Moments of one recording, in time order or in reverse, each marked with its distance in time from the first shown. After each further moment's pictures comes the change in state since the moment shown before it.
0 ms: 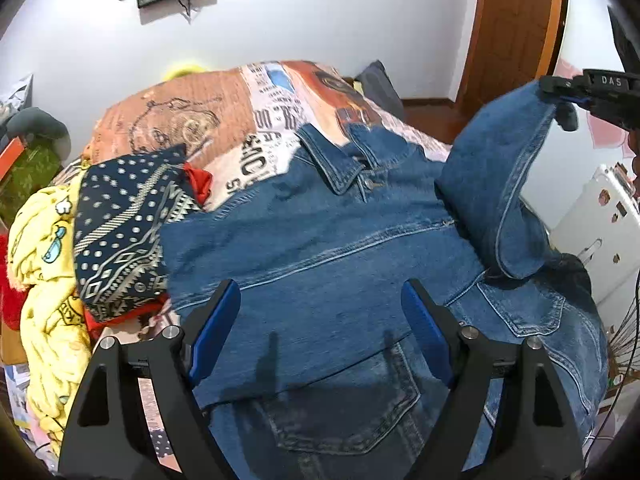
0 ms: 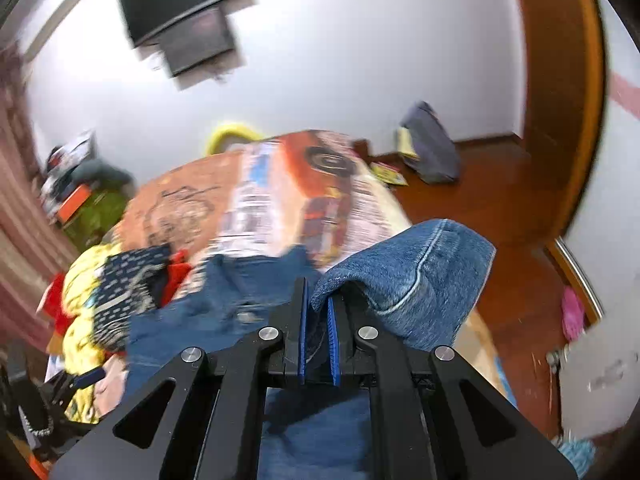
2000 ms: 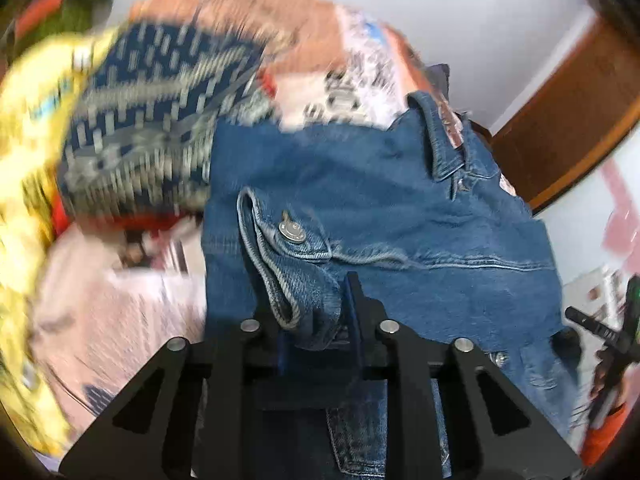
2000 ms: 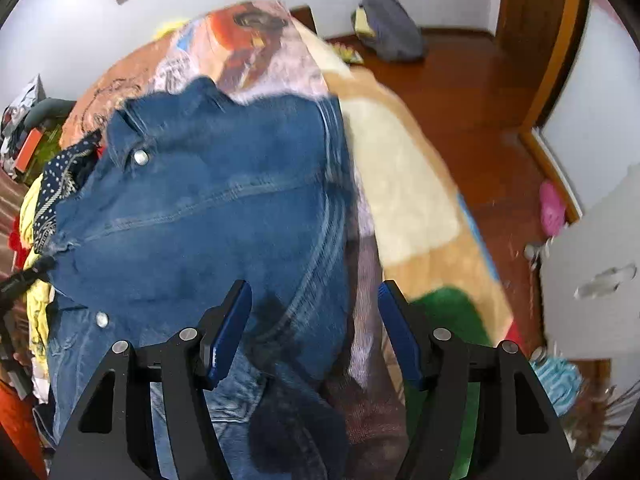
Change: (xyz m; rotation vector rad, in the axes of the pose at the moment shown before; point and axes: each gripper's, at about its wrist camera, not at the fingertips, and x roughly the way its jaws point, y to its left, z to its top) left arm 0.061 0.085 -0.021 -0.355 0.122 -0.045; right arm 0.054 -0.092 -0.125 0.118 0.417 -0.116
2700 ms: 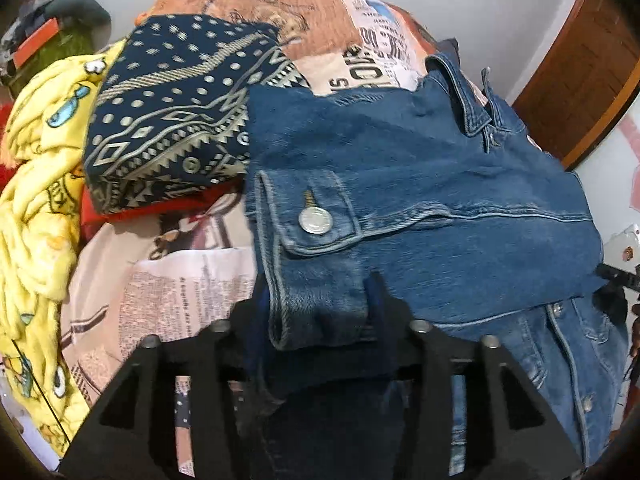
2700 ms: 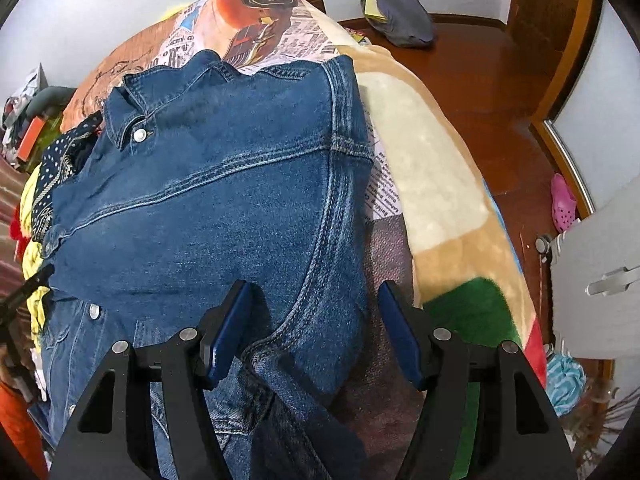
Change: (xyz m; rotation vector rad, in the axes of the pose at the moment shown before) left arm 0.007 0.028 -0.028 0.068 0.047 0.092; right arm 0.010 0.001 -0.003 -0.029 0.030 0.023
